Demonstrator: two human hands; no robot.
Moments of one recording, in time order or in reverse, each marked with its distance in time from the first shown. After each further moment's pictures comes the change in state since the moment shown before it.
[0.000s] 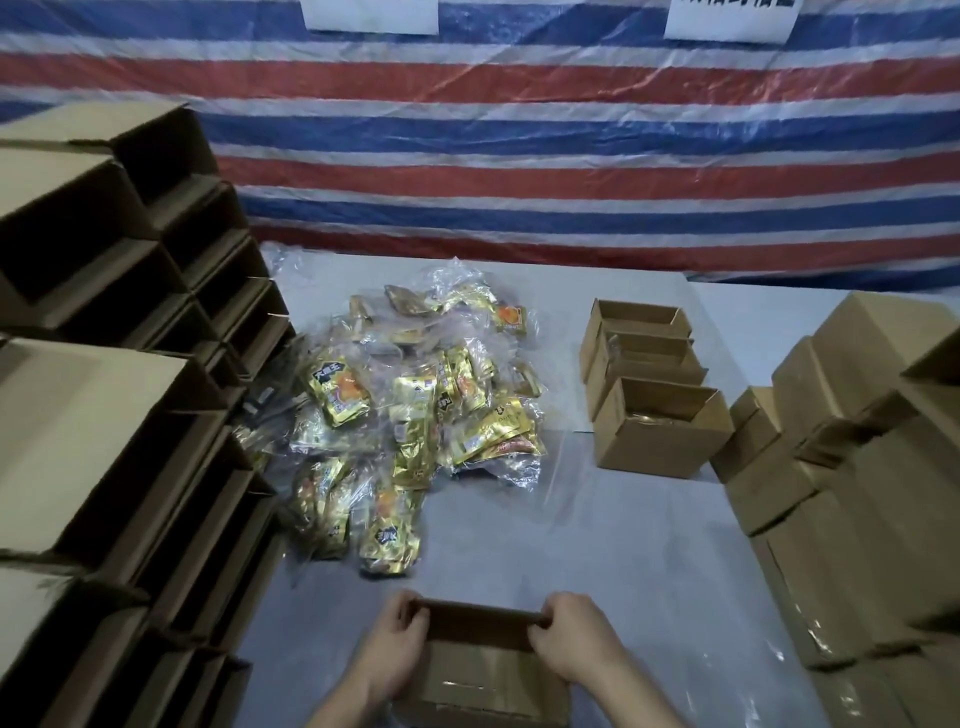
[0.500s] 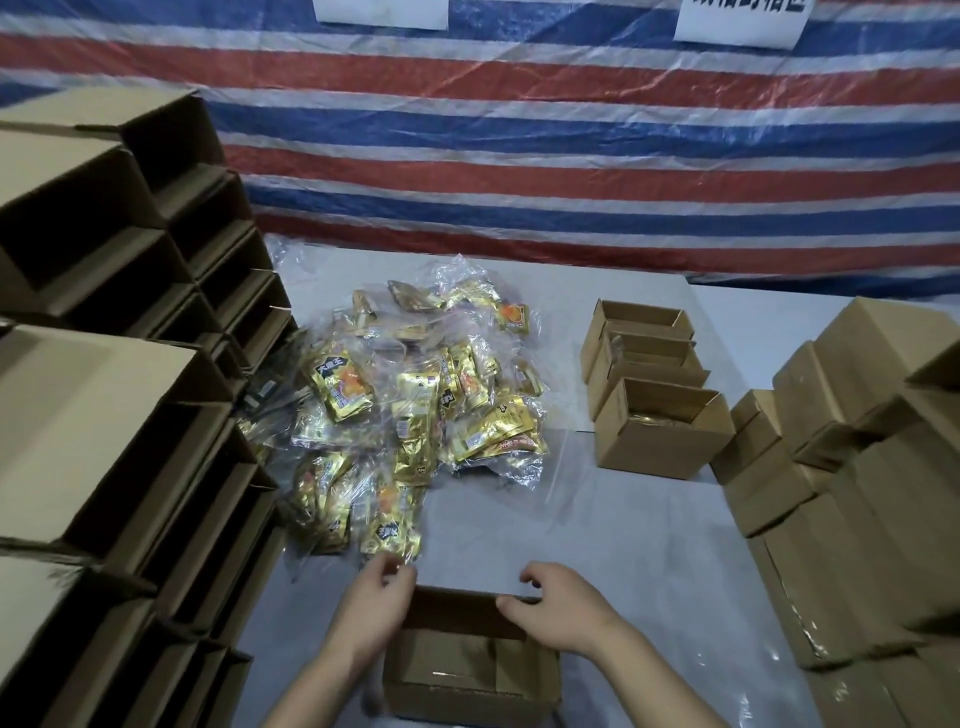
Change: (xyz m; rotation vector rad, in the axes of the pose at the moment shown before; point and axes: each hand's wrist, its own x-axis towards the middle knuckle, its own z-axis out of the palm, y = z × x) left_hand 0.019 0.010 -0.026 -0.063 0.135 0.066; right_hand 0.008 -0.019 -0.023 0.025 -0.071 -0.150
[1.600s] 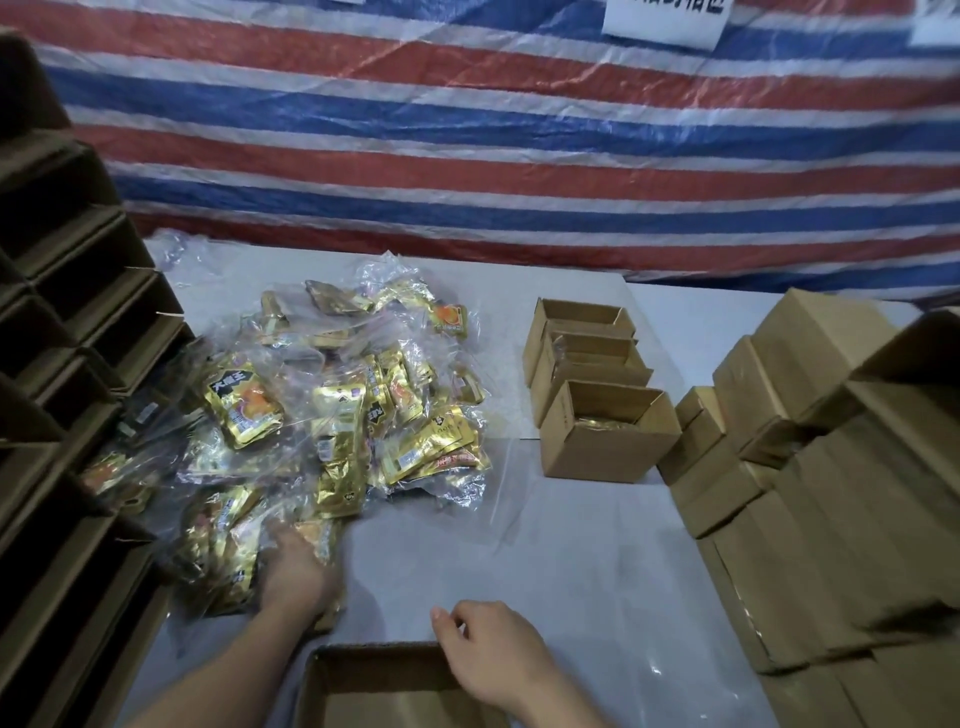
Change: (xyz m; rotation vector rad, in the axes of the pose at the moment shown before) left_hand 0.137 -0.003 0.029 0.347 0.163 -0.183; right_hand 0.030 0.003 0.024 0.013 0.109 -0.014
